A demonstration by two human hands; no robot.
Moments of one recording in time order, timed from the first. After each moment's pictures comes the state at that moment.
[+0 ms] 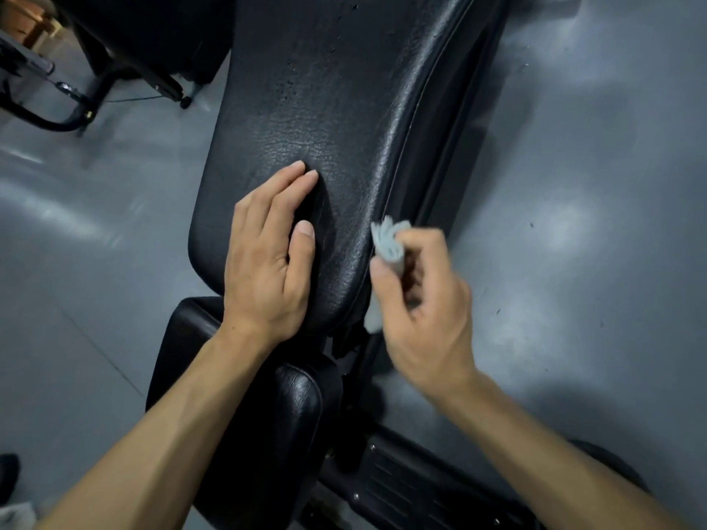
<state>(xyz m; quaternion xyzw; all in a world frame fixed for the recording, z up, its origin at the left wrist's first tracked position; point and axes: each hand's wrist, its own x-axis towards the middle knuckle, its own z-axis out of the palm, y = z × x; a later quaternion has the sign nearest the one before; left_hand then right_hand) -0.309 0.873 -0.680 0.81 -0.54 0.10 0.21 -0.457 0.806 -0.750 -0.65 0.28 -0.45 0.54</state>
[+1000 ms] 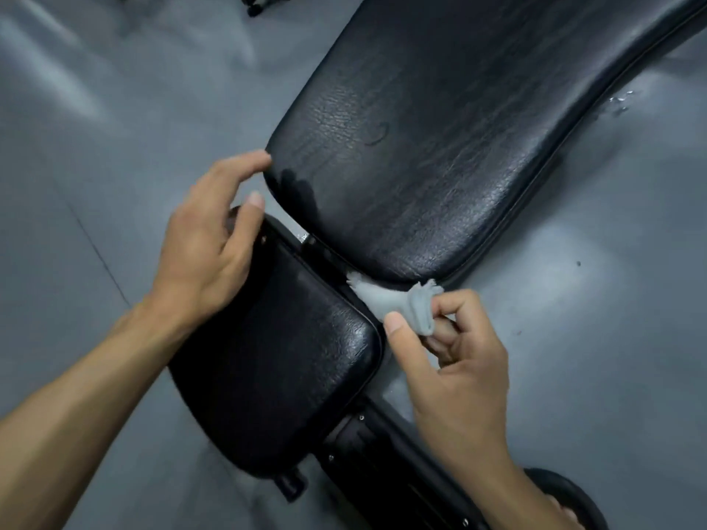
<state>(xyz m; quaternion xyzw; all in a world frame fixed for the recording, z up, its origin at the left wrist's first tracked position) -0.265 0.999 -0.678 0.89 -0.37 0.07 0.27 -0.477 0.874 -0.739 -0.64 0.27 -0.29 0.66</state>
